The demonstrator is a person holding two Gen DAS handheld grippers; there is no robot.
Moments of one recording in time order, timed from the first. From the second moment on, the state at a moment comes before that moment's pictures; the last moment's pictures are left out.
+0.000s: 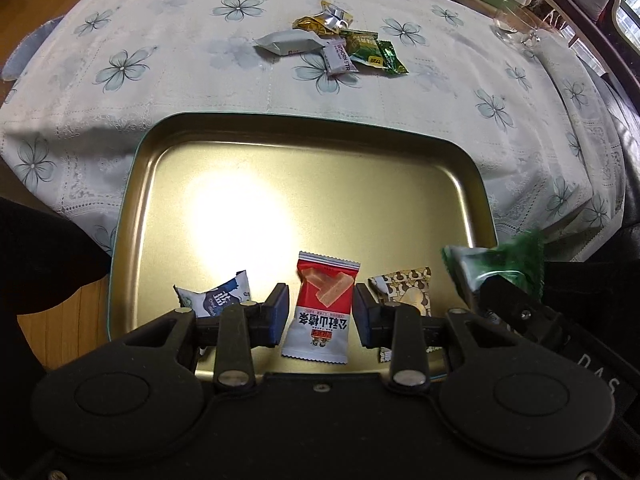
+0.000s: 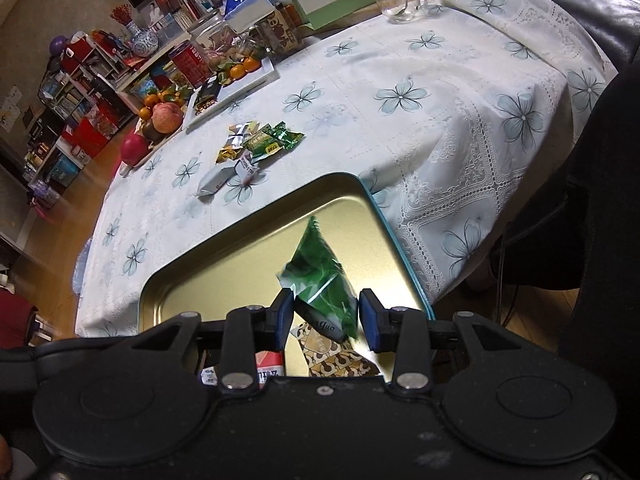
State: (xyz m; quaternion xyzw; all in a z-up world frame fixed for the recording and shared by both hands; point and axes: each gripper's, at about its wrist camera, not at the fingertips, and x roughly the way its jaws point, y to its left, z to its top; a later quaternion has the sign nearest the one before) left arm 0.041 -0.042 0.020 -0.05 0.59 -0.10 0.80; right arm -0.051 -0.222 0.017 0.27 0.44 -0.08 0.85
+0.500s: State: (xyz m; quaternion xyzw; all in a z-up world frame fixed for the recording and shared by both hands) left arm 0.031 -0.035 0.021 0.00 0.61 -0.06 0.79; right arm -0.048 -0.212 0.017 0.24 0.46 -0.07 0.85
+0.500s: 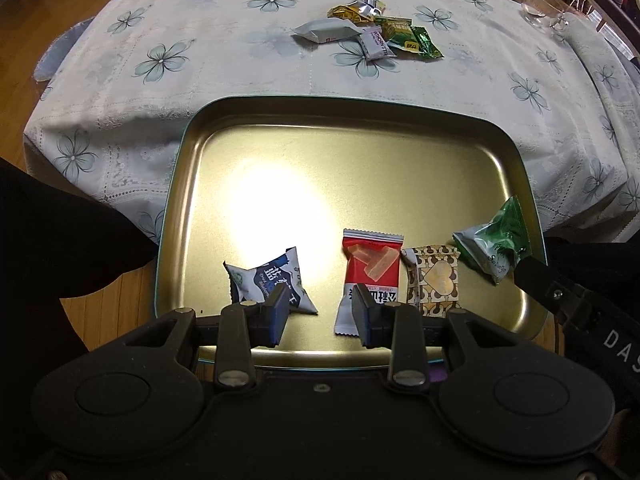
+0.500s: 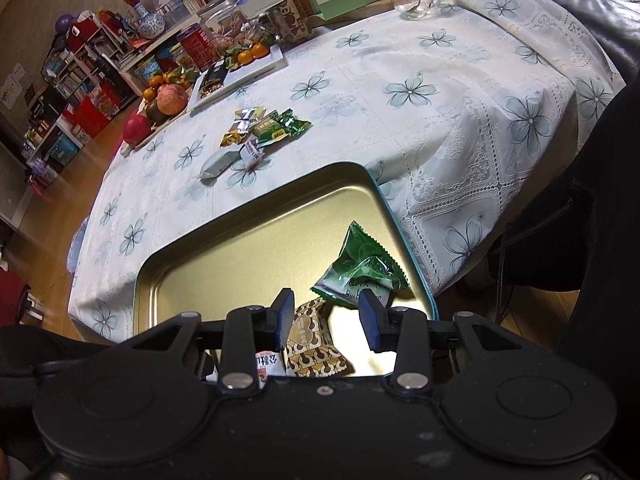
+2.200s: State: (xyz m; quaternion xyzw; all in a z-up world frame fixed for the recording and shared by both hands) left arm 0.151 -0.010 0.028 0.07 0.66 -0.06 0.75; right arm 0.114 -0.192 0.020 0.14 0.64 0.05 0.75
